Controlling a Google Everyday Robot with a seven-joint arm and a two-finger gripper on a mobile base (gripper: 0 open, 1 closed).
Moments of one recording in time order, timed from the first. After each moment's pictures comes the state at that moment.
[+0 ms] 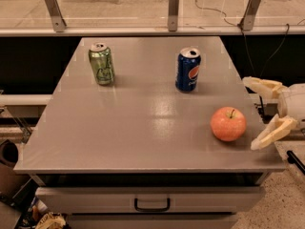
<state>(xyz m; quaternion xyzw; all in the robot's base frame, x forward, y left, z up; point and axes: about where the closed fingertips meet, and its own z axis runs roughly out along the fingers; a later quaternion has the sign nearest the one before) 0.486 -0.237 0.871 -0.56 0.60 0.29 0.49</state>
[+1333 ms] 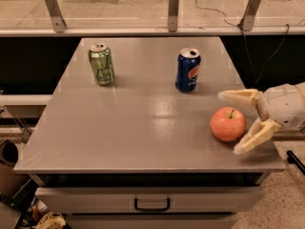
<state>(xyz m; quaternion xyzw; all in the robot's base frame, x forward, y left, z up) 0.470 -0.199 0.853 -0.61 0.59 0.33 0.42</state>
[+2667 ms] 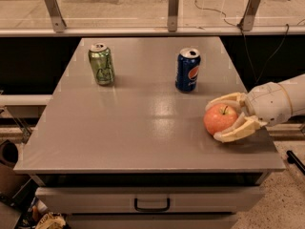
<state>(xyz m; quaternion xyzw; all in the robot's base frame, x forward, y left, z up) 0.476 -0.172 0.846 -0.63 0.57 0.34 0.40</state>
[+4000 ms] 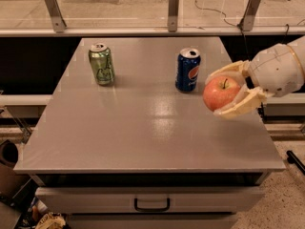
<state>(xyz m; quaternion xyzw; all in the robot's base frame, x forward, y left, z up) 0.481 -0.157 0.922 -0.68 0.58 0.25 0.38</state>
